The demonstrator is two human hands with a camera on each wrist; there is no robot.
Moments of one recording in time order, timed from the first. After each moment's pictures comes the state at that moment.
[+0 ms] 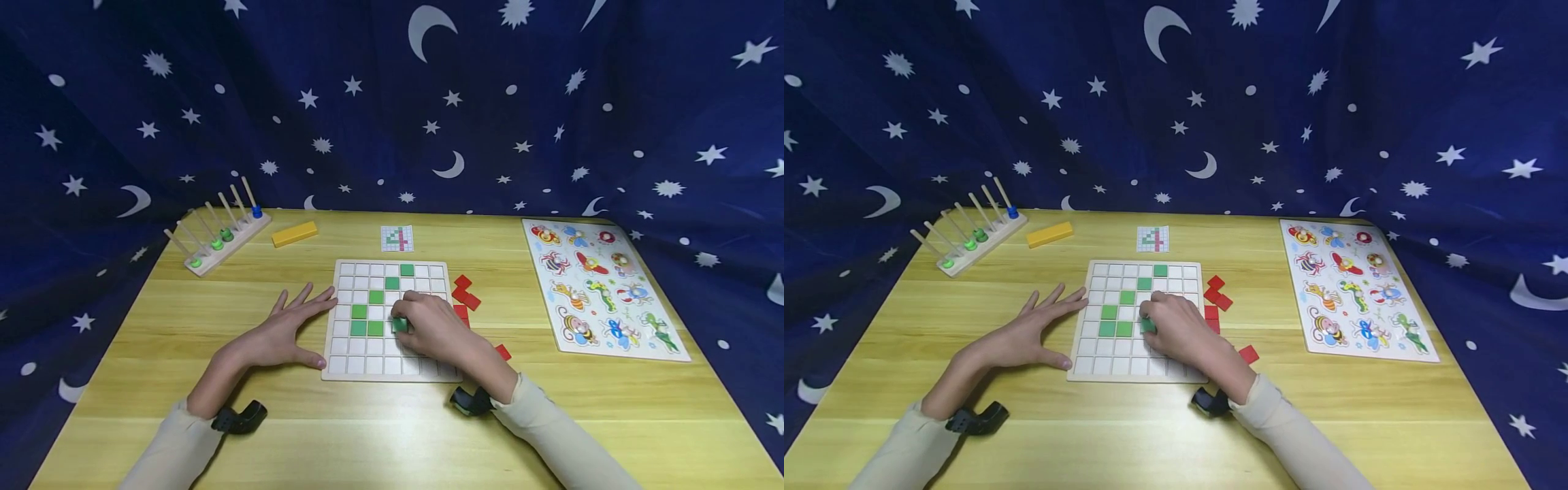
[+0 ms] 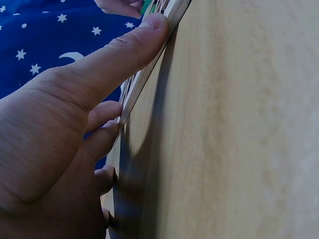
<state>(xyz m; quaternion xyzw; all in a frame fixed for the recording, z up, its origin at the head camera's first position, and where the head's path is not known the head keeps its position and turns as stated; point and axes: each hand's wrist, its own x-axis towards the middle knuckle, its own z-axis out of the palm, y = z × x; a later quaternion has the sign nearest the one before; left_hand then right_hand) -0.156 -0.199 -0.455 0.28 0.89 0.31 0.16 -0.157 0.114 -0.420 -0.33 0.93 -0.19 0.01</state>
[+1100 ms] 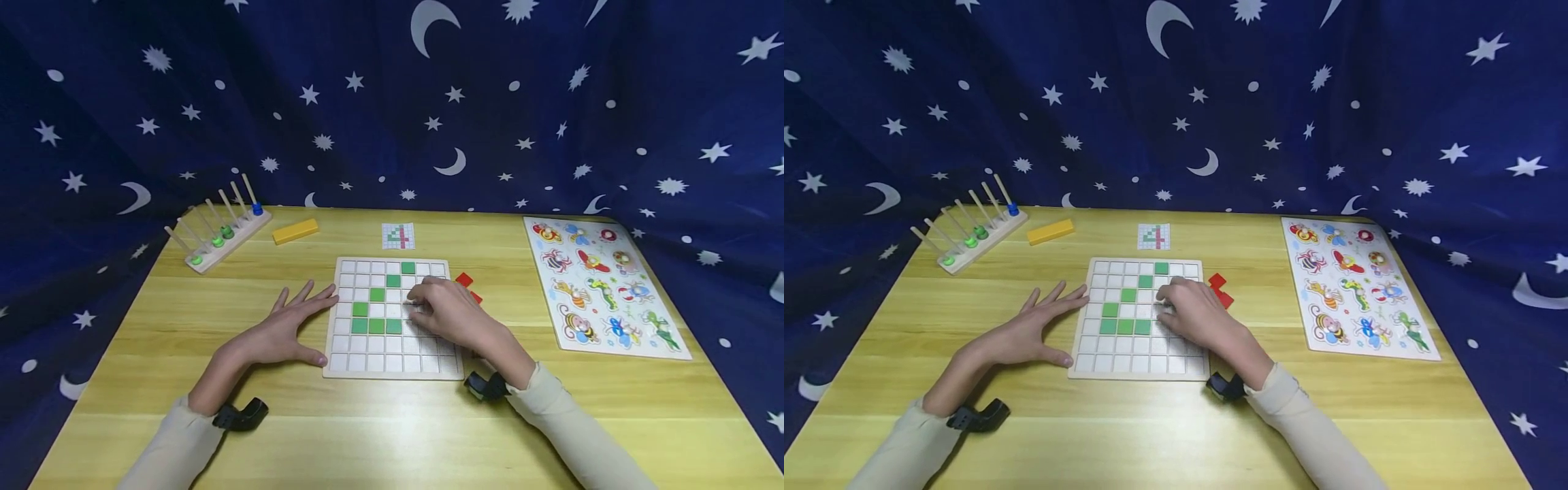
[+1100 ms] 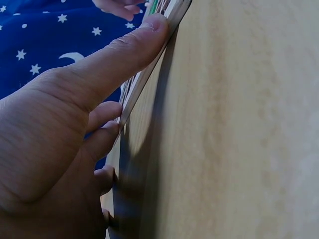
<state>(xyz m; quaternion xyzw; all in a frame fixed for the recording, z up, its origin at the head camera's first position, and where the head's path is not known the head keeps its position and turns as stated) -0.156 -0.199 -0.454 0.29 0.89 0.31 0.16 -0.173 0.139 -0.411 -0.30 0.93 -0.22 0.01</state>
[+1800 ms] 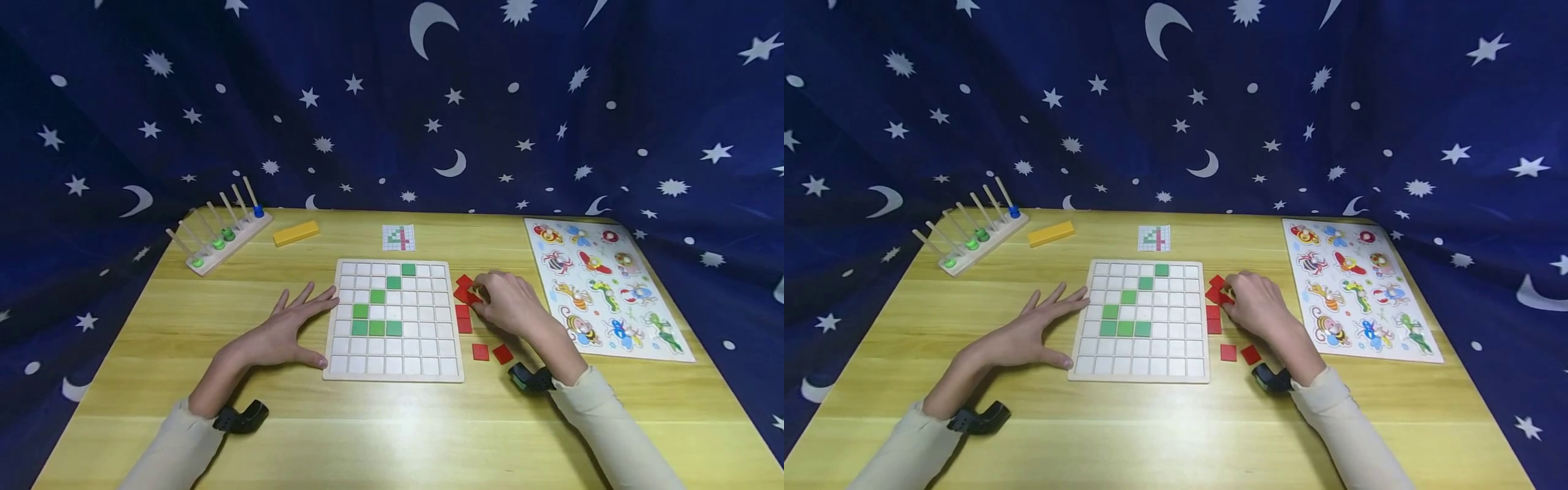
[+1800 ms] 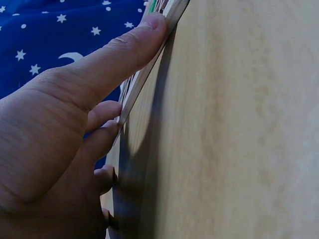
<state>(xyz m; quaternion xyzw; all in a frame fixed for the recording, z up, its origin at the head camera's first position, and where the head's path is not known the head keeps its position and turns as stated) -0.156 -0.199 -0.455 0.28 0.90 0.31 0.16 -0.189 0.222 -0.414 -0.18 0.97 -0.14 0.01</state>
